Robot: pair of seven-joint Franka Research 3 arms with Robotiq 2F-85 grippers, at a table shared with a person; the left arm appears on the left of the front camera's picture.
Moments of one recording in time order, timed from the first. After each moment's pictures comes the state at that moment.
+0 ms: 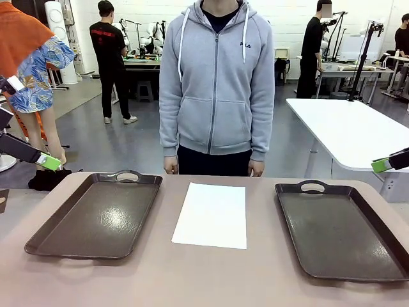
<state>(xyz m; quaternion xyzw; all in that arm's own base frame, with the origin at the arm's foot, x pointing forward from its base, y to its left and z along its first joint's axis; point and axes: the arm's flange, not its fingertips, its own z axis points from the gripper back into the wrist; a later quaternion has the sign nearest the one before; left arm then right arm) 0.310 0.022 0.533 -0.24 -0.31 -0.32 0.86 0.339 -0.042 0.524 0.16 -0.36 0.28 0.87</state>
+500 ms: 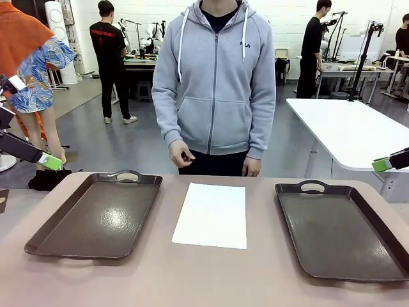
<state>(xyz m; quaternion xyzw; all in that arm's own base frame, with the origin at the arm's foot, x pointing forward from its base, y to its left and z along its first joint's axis) 0.310 0.019 0.534 -0.24 -0.31 -0.32 0.86 0.338 -0.043 0.524 0.16 -0.36 0.28 0.87</state>
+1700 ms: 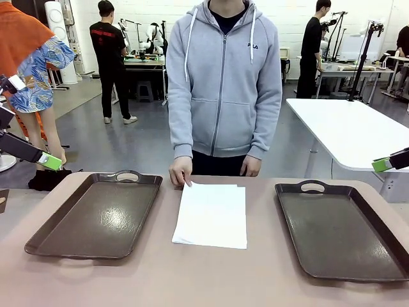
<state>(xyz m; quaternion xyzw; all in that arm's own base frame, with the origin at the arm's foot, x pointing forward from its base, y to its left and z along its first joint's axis) 0.310 0.020 0.534 -0.24 -0.31 -0.32 0.86 0.338 -0.043 0.524 0.16 -0.36 0.28 0.87</state>
